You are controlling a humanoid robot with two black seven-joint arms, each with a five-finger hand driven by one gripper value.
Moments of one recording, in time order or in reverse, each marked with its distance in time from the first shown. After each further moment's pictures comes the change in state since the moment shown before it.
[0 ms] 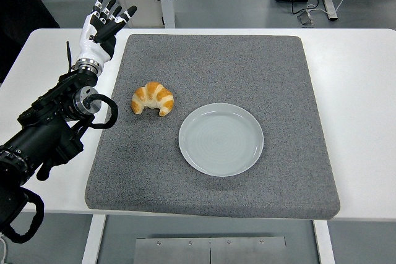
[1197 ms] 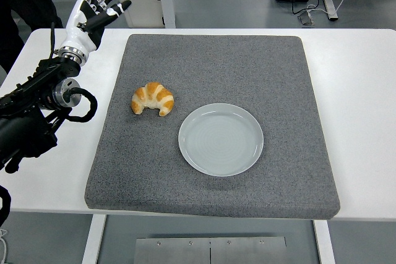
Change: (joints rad) left arm -0.043 0.187 0.212 -0.154 0.052 0.013 0.018; right arm -0.001 0.000 0.000 0.000 -0.001 0.000 0.000
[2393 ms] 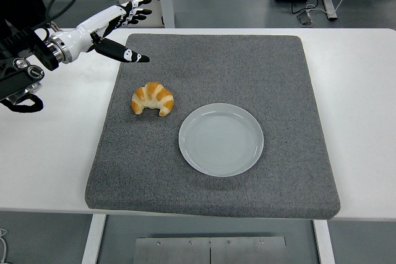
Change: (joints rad) left arm -0.211 0.354 0.451 -0.442 0.582 0.044 0.050; right arm 0.001 0.000 0.000 0.000 0.001 0.000 0.000
